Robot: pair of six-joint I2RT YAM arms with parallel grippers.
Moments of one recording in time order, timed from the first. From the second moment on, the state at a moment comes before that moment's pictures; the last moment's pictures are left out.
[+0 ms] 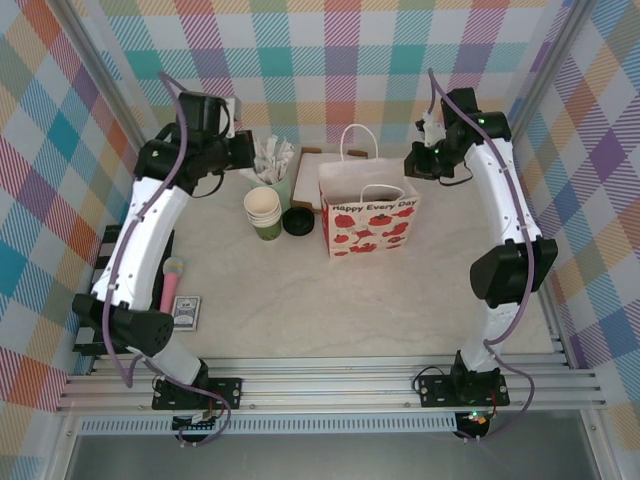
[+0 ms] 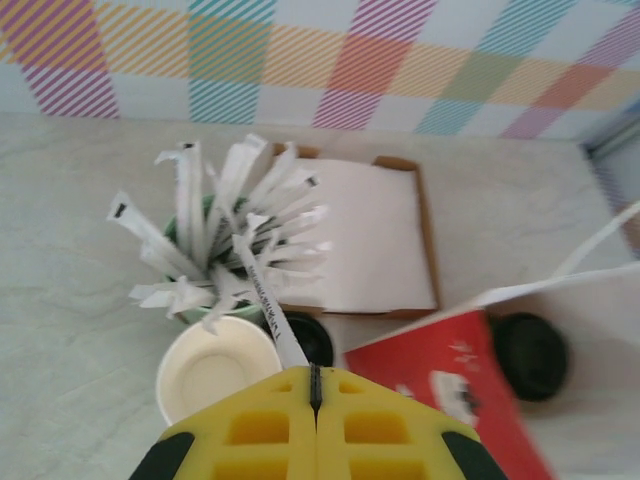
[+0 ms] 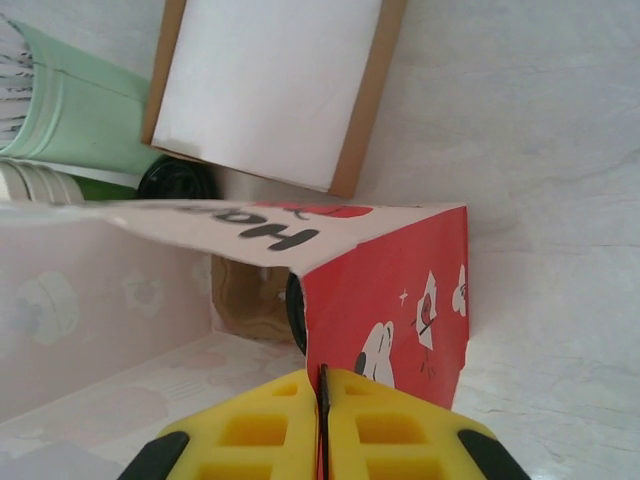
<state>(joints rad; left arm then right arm) -0.30 1.58 2.00 -1.03 0.06 -0.31 0.16 1.92 2.16 -1.34 -0.37 0.16</state>
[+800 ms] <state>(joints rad) -0.33 1.54 2.10 -1.14 0.47 -0.32 0.24 1.89 2.16 -1.39 -0.37 0.21</state>
